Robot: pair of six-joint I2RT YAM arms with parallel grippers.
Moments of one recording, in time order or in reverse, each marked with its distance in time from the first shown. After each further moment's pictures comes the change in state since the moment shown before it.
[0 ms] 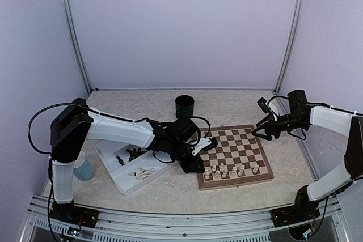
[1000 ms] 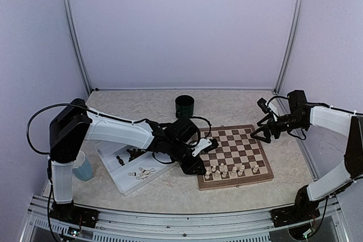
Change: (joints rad) left arm -0.009 -0.009 -0.024 0.022 -0.001 0.023; right arm 0.000 0.003 0.000 -0.005 -0.001 -0.003
